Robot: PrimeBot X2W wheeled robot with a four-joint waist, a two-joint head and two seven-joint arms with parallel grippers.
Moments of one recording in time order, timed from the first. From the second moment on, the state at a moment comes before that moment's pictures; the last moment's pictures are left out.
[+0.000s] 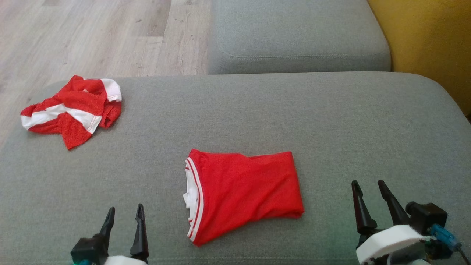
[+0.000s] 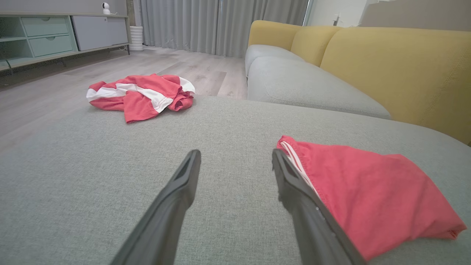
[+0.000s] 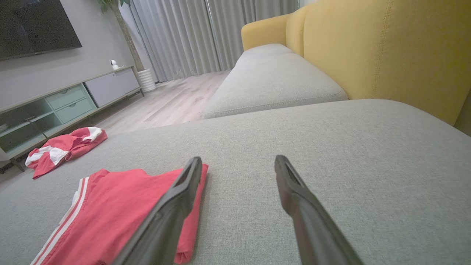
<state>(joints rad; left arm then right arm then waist) 0.03 0.41 -0.59 0.16 -0.72 0.33 -0.24 0.10 -0.05 0.04 0.20 0.24 0.12 -0.07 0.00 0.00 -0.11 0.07</state>
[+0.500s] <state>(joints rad) 0.03 0.41 -0.60 0.14 -0.72 0.34 -0.24 0.09 -0.05 0.05 0.22 0.21 0.12 -0.02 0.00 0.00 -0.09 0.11</state>
